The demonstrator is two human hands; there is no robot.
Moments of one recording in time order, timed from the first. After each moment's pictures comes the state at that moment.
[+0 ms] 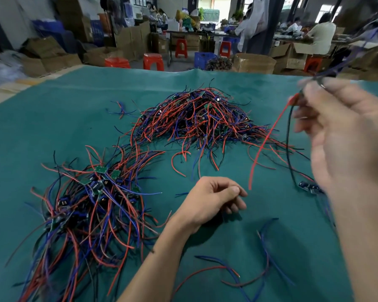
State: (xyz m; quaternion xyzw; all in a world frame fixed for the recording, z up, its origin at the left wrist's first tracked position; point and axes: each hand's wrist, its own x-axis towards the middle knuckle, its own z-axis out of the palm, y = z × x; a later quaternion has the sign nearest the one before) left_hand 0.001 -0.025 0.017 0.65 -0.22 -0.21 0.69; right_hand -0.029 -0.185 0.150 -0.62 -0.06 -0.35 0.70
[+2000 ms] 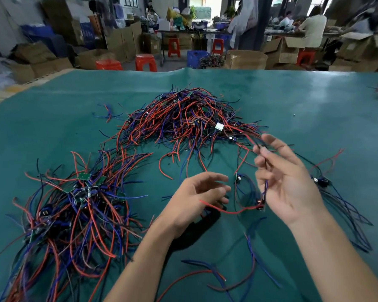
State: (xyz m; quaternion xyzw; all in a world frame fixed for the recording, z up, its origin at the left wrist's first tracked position) left_hand 0.004 -0.024 0.011 0.63 -0.18 -0.20 0.73; right_hand -0.028 -0.202 0.070 -0.42 0.05 -0.11 0.90
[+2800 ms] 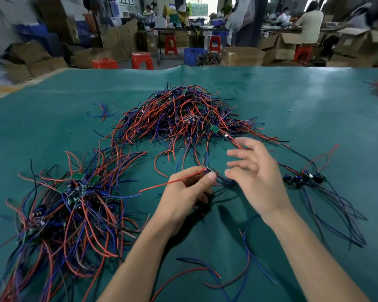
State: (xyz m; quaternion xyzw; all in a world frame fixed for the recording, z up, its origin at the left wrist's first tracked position) left_hand 0.008 -0.029 0.005 0.62 -0.14 -0.10 0.76; right_hand -0.025 -0.189 0.045 -0.77 0.03 -0.18 0.61
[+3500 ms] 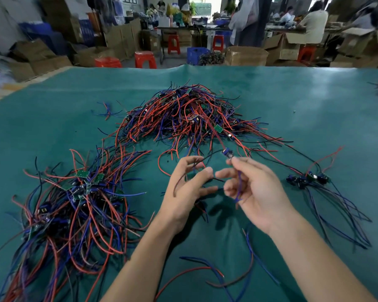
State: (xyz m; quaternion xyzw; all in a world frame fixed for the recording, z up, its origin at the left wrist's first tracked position) left_hand 0.009 -0.031 0.005 0.55 -0.09 -0.08 0.82; right_hand -0.026 -0.172 0.050 -0.51 0.11 -0.01 0.85
